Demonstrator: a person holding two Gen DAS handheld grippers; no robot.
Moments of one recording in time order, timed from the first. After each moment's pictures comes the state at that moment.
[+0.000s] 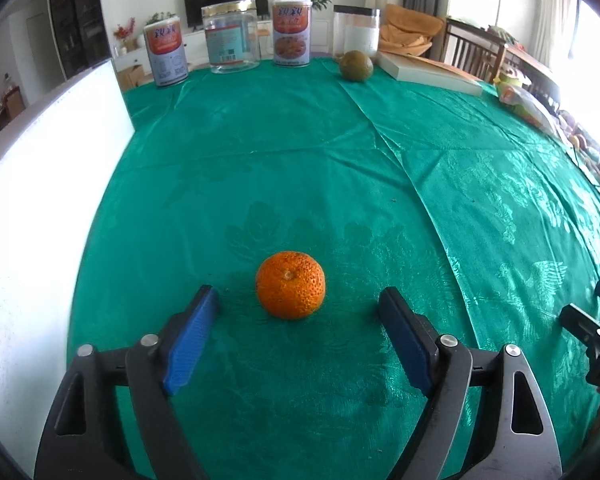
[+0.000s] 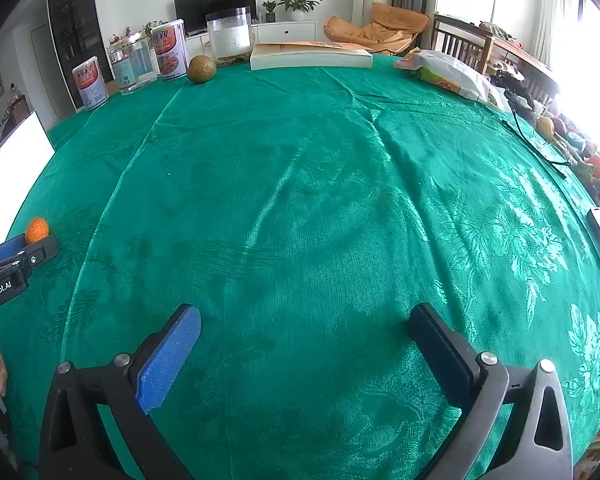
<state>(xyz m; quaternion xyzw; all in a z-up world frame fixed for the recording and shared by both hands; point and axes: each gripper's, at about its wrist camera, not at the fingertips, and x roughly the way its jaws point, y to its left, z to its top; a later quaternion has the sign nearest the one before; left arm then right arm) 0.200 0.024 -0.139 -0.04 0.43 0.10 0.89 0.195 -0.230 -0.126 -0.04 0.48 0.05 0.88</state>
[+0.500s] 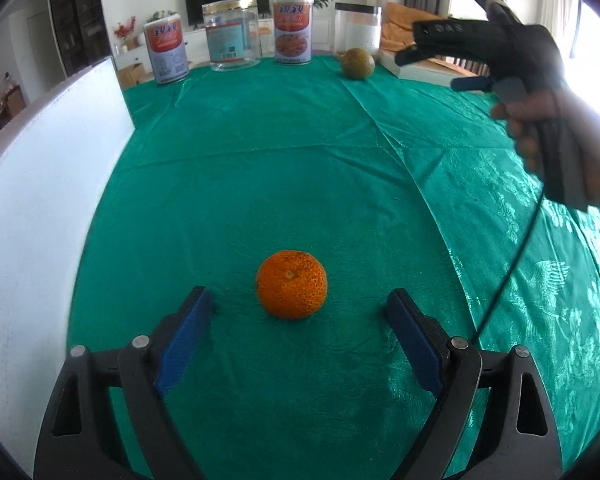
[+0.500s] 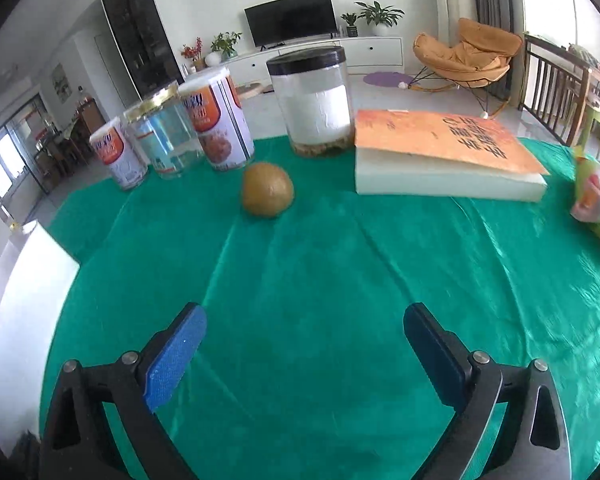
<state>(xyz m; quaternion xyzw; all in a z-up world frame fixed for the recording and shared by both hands) 0.200 0.025 -0.140 -0.04 0.44 0.10 0.89 0.461 -0.135 -0.096 0.03 0.44 0.21 0.87</state>
